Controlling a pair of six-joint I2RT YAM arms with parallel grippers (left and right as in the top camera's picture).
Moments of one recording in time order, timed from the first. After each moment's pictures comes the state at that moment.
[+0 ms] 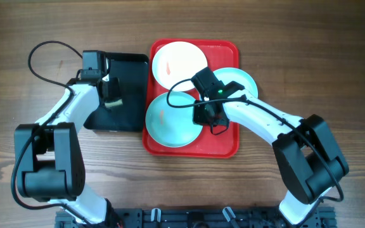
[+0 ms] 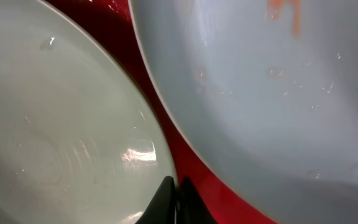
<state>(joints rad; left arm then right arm) 0.00 1.81 1.05 -0.40 -0.13 -0.16 0.58 1.88 1.17 -0.67 -0.11 0.67</state>
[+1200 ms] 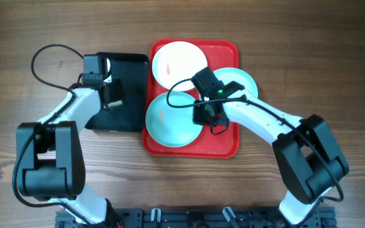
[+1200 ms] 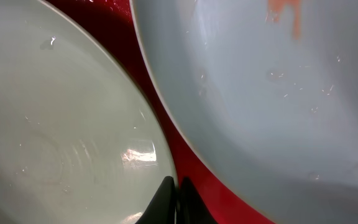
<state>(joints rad) 0.00 1.82 1.00 -0.28 -0.06 -0.16 0.58 1.88 1.17 -0.67 -0.11 0.66</state>
